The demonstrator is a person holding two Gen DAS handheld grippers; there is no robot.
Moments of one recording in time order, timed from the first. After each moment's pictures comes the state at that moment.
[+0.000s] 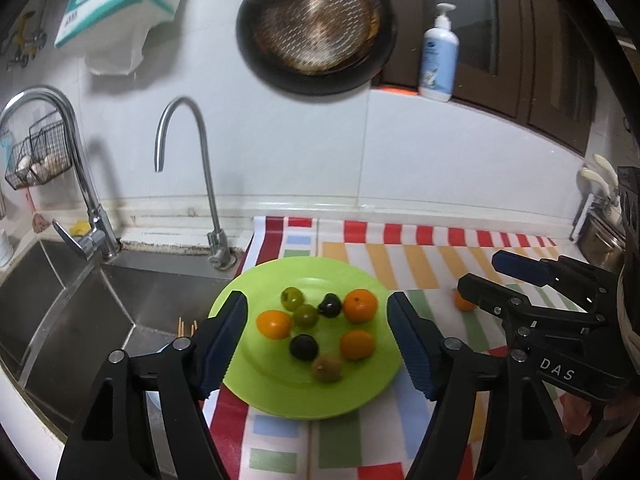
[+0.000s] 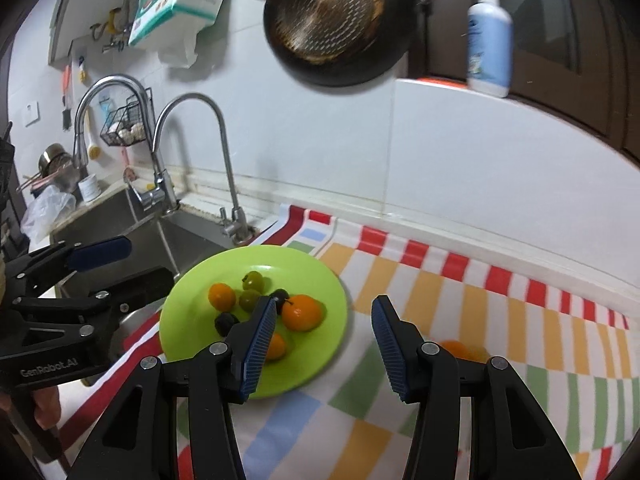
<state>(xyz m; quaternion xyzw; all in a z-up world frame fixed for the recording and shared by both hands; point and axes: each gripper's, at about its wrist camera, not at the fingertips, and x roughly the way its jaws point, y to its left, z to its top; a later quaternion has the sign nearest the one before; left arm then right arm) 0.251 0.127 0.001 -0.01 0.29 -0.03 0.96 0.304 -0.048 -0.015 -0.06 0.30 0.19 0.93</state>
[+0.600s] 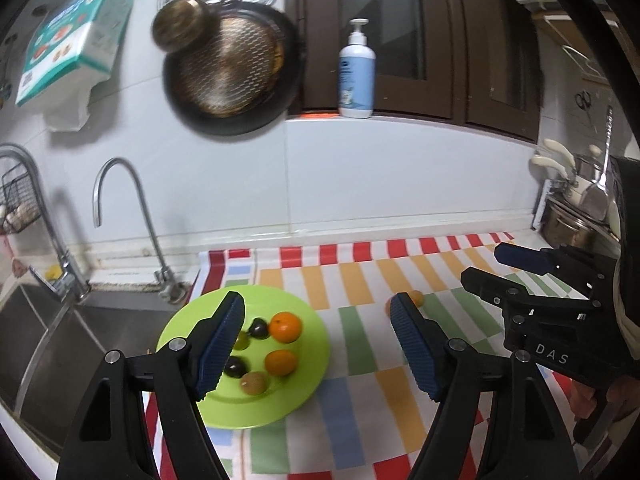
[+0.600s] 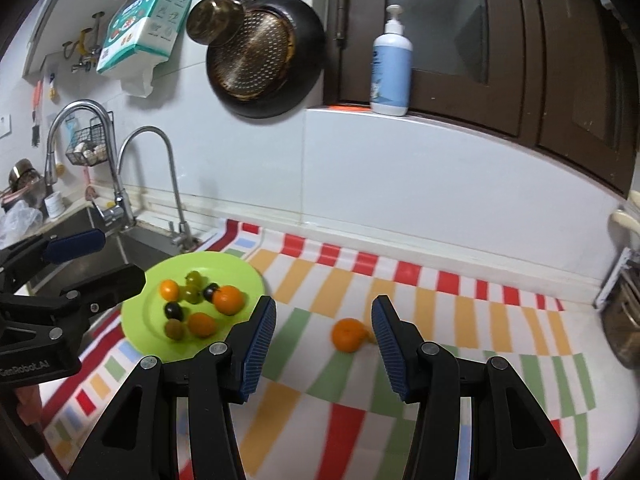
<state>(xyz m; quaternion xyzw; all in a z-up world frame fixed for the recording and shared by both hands) 0.232 0.054 0.021 0.03 0.24 -0.09 0.97 0.265 -0.124 0.007 -0.07 0.26 0.11 0.96</state>
